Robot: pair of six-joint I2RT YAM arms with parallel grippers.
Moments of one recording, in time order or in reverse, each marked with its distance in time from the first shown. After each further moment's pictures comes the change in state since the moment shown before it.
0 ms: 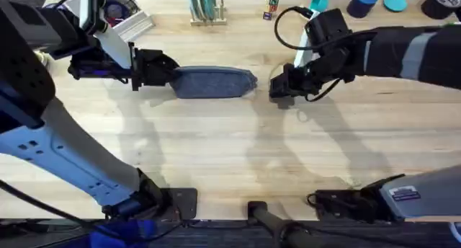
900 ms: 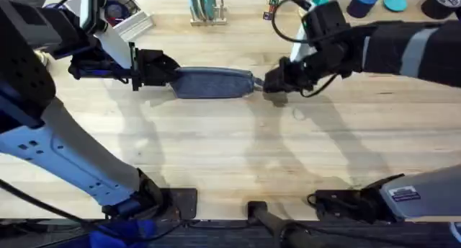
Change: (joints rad) left arm -0.003 0.000 0.000 -0.004 0.000 0.000; right arm 0.023 0.000 0.035 0.014 -0.037 0.062
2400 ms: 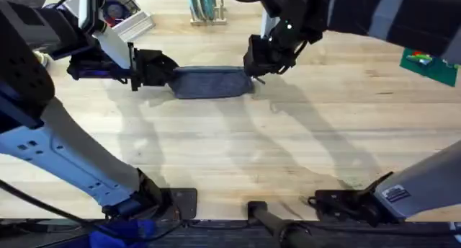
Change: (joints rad) left arm 0.008 0.000 0.000 0.000 -0.002 0.000; right arm 0.212 0.143 0.461 -0.382 0.280 0.071
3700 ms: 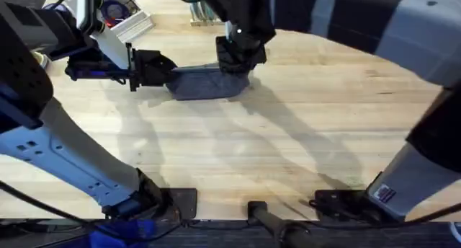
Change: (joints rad) left arm 0.011 0.000 0.000 0.000 -0.004 0.000; right arm 0.183 0.175 0.275 -0.139 0.206 0.086
